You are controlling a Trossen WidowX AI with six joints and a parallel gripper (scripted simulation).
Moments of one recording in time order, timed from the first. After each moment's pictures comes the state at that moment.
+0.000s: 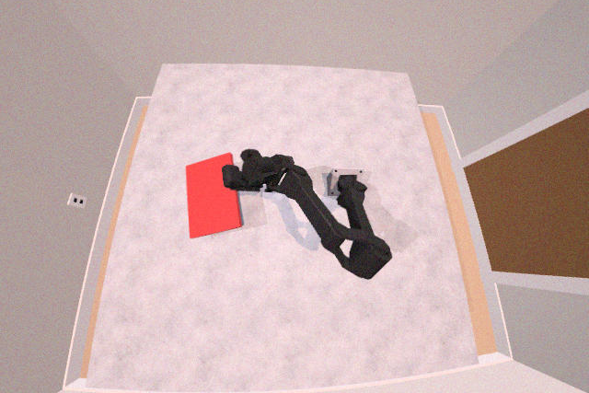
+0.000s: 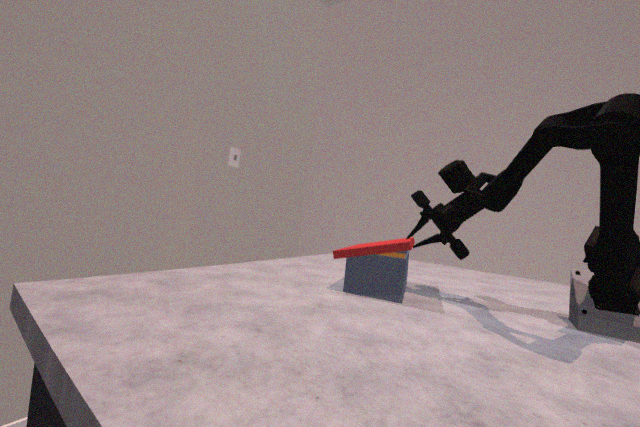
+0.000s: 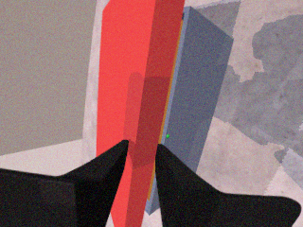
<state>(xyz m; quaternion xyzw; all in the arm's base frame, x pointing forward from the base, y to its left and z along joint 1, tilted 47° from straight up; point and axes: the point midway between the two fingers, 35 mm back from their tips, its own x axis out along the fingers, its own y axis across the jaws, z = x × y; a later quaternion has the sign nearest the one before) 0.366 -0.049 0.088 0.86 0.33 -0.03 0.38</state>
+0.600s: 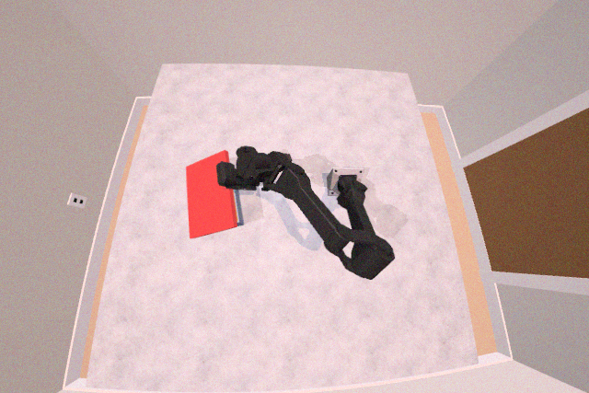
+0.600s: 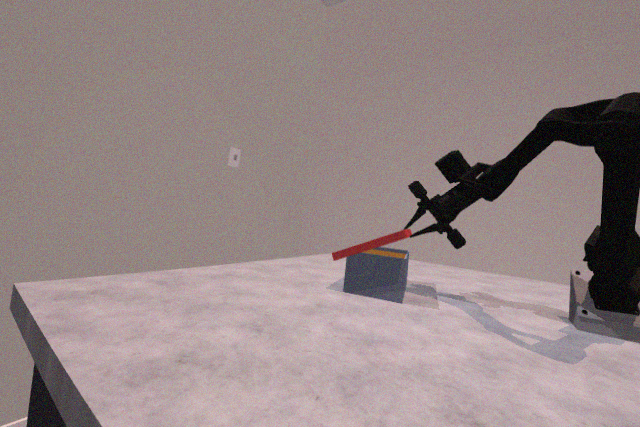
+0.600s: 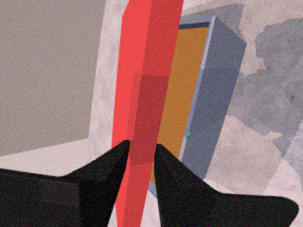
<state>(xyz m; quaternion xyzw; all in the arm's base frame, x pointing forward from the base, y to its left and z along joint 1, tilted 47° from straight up) 0.373 -0.065 0.107 0.86 0.33 -0.03 0.38</state>
